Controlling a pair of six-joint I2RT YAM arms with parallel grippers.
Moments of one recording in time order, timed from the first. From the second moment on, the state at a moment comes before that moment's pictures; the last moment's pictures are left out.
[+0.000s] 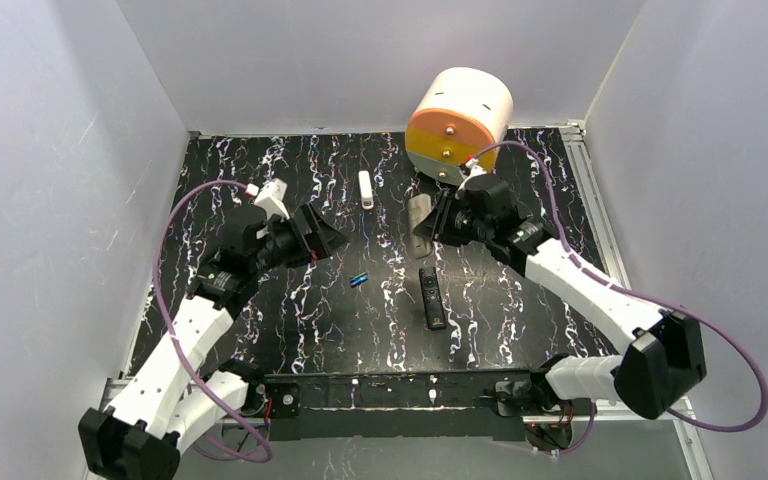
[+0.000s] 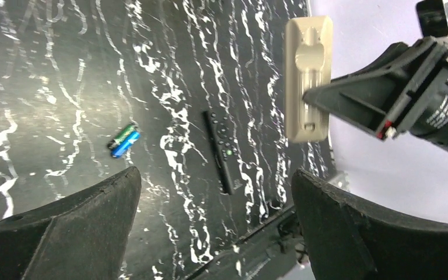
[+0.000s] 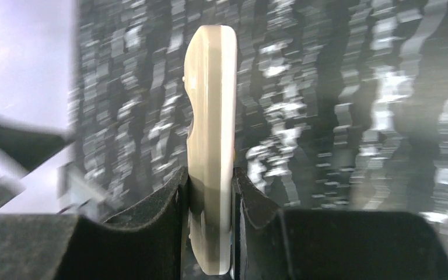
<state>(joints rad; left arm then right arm) -0.37 0.91 0.81 -0.35 0.33 -0.71 0.63 1.25 0.98 -0.26 -0.22 0.77</state>
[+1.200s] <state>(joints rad) -0.37 0.85 0.78 -0.50 0.23 -0.53 0.55 1.98 1.27 -0.89 0.82 0.34</state>
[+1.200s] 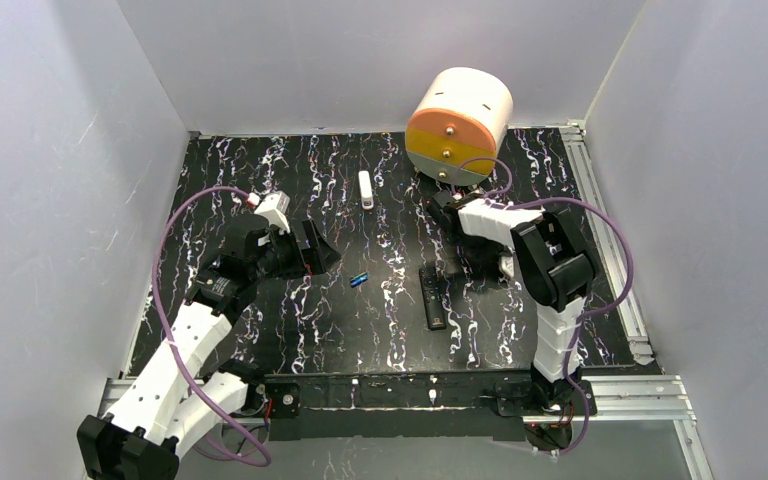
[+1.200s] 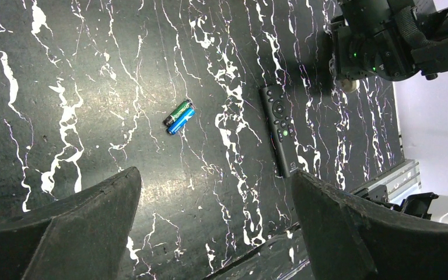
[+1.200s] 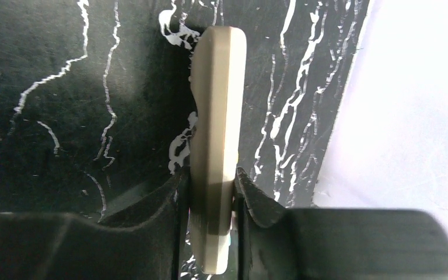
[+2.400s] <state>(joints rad) -0.37 0.80 0.79 -0.57 0.04 -0.58 1.00 1.43 0.90 -0.58 0.20 0.56</state>
